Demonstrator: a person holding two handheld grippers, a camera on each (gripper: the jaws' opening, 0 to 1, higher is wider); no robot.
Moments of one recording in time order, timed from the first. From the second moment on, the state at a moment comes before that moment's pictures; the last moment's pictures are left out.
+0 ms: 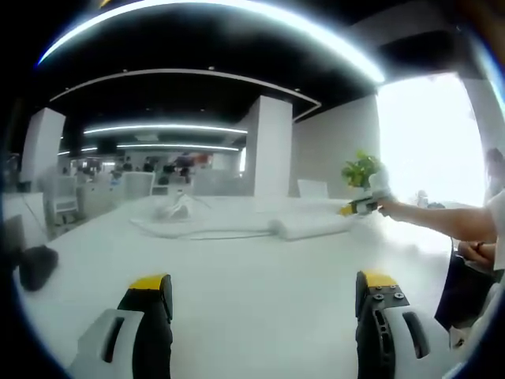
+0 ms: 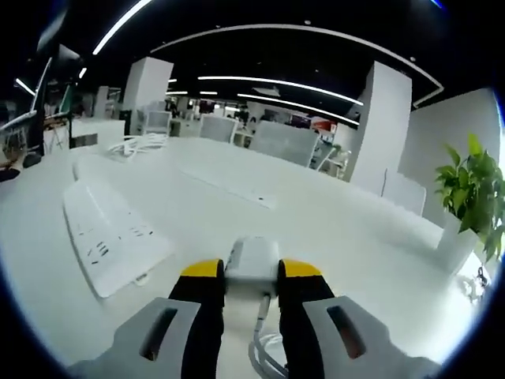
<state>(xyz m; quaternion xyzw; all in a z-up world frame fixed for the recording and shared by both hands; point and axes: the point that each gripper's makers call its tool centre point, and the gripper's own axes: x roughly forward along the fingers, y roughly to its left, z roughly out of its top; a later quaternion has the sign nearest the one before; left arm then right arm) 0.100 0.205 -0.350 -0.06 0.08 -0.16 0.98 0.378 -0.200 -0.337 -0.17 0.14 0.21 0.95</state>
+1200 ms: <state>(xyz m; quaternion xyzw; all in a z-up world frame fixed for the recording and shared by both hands) 0.101 0.204 -0.347 -0.06 0.07 -0.17 0.98 0.347 -0.158 -0.296 -0.31 0.16 0.27 0.90</state>
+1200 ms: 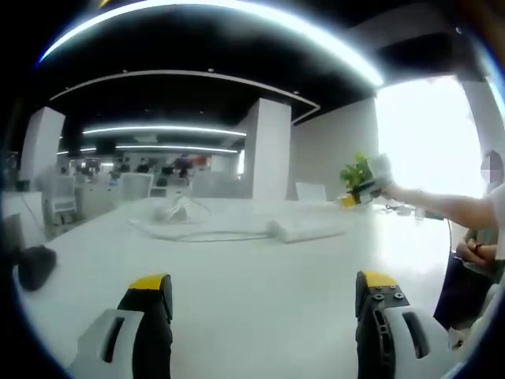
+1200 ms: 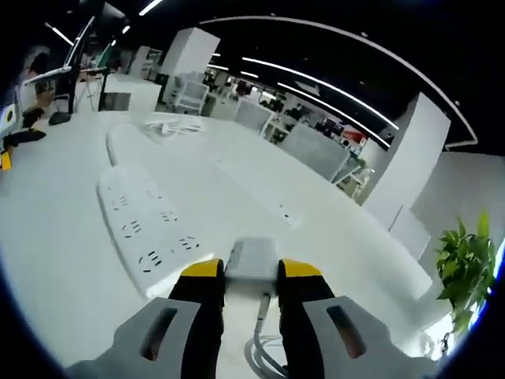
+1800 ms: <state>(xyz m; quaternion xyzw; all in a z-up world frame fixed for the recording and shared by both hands) 0.099 0.208 -0.348 -0.06 0.07 -0.16 0.98 0.331 -0.141 -0.279 -0.37 0.17 0.30 0.86</state>
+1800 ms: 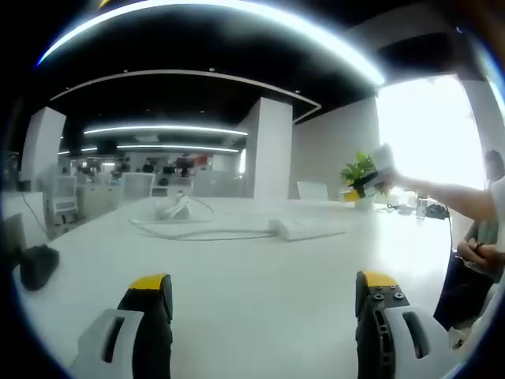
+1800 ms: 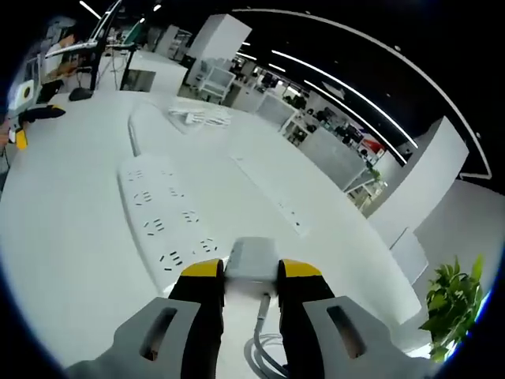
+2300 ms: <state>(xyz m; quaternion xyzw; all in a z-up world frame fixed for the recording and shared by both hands) 0.099 0.206 -0.349 -0.06 0.07 -0.16 0.98 0.316 -0.122 -0.275 -0.43 0.20 0.33 0.82</state>
